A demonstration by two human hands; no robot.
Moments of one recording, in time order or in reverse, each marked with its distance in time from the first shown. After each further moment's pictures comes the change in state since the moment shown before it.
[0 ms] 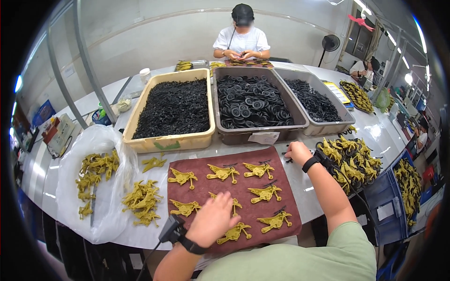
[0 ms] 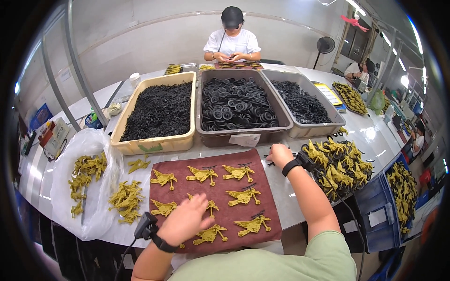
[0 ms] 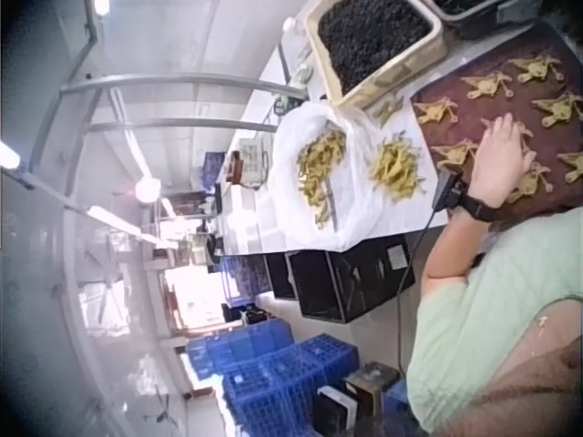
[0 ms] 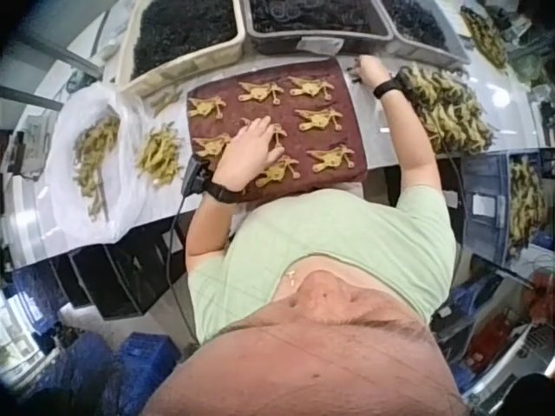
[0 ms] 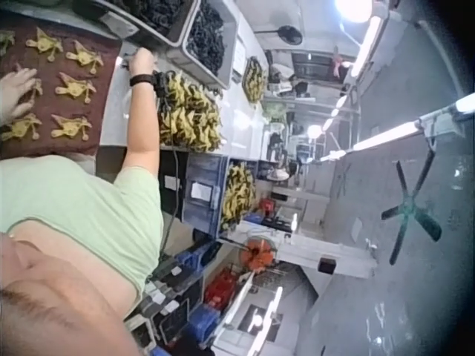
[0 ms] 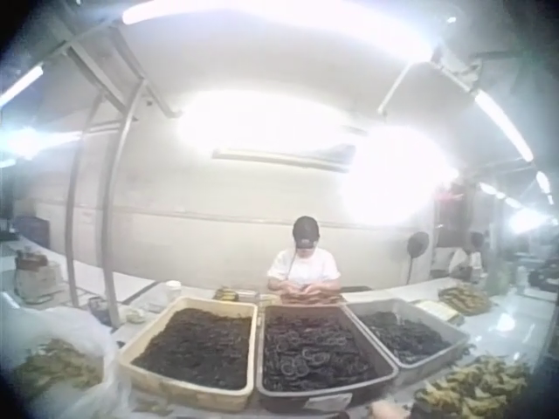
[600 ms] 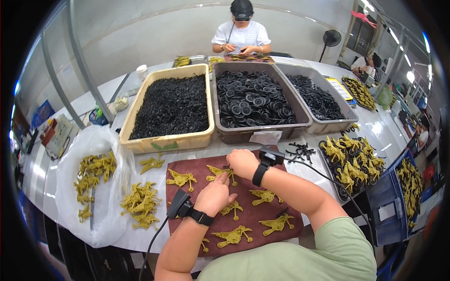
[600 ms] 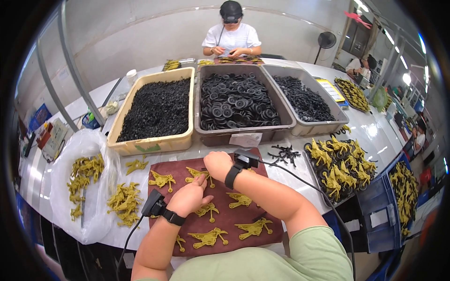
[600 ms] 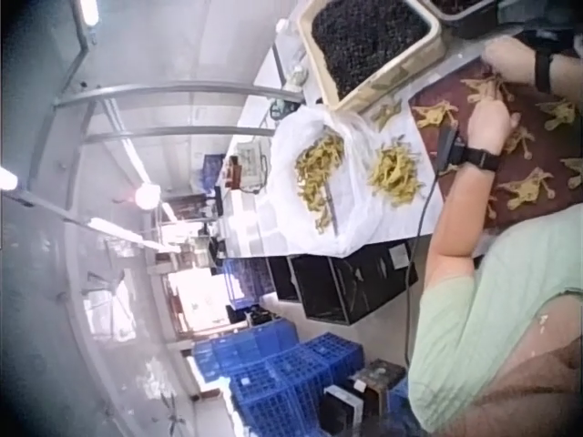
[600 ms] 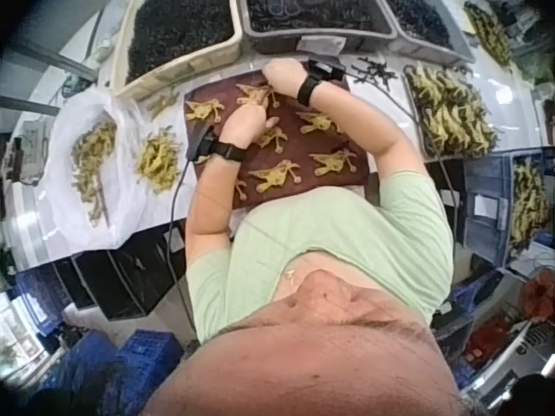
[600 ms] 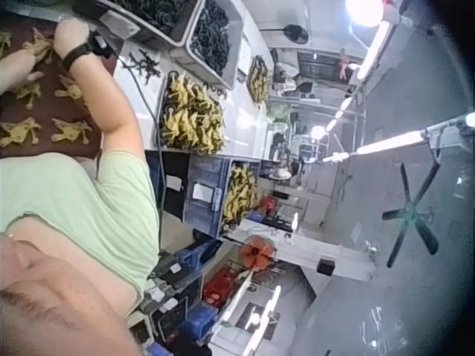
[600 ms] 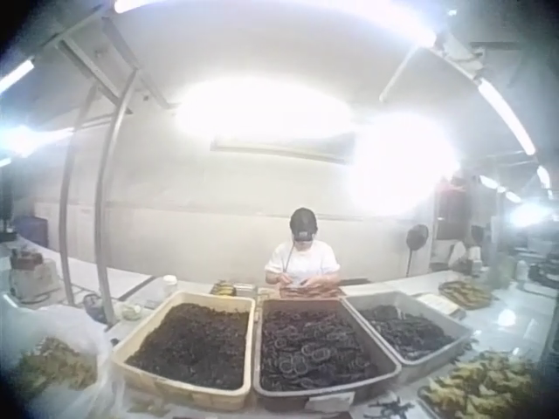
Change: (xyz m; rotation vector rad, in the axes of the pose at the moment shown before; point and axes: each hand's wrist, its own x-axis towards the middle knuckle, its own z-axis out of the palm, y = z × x) left_hand 0.067 -0.051 0.036 -0.052 -0.109 -0.130; right_hand -0.002 -0.189 0.043 -0.171 -0.084 -0.552
